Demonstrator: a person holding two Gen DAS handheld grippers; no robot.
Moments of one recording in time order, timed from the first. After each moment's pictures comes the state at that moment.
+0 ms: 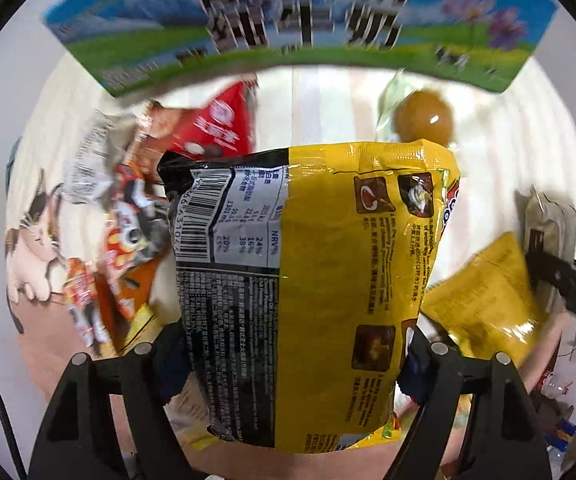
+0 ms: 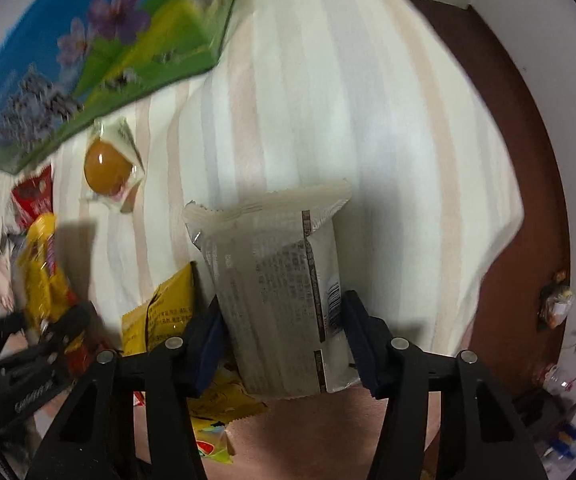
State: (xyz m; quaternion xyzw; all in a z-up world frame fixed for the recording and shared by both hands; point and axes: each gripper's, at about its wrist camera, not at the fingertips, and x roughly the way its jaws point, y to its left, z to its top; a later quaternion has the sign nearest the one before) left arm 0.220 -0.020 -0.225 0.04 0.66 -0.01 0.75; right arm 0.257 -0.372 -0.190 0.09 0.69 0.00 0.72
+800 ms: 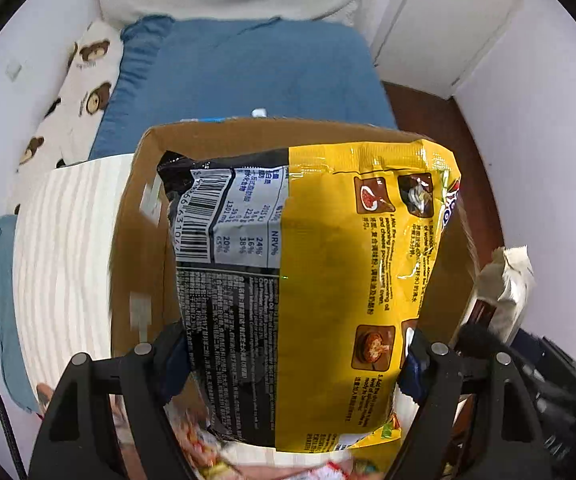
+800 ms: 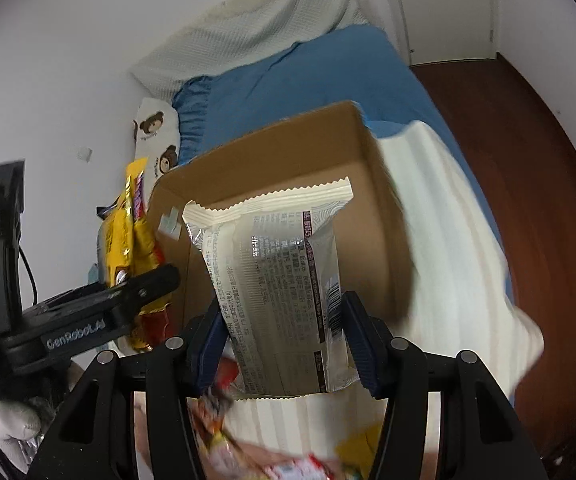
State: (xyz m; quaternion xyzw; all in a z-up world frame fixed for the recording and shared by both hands) left arm 0.456 -0.016 -0.074 -0.02 0.63 -0.07 0.78; right arm 0.423 -0.305 -0.018 0.19 0.59 0.08 0.78
